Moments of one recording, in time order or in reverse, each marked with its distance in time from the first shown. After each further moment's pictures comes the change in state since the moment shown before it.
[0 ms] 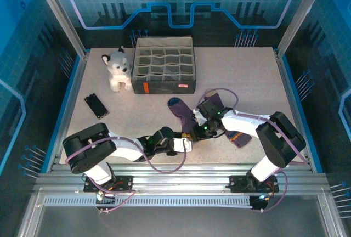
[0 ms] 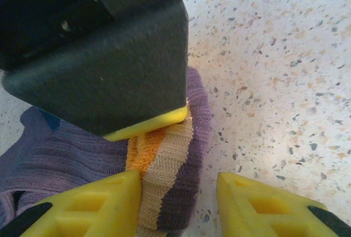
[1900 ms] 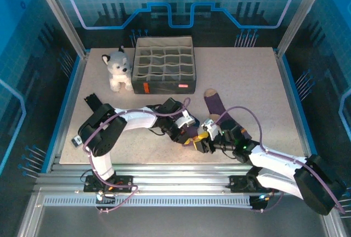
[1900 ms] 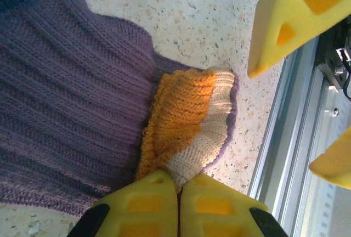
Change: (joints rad) left arm 0.276 0.209 0.531 -0.886 0.715 -0.612; right arm 0.035 -0.565 -0.575 0.678 -0.064 -0.173
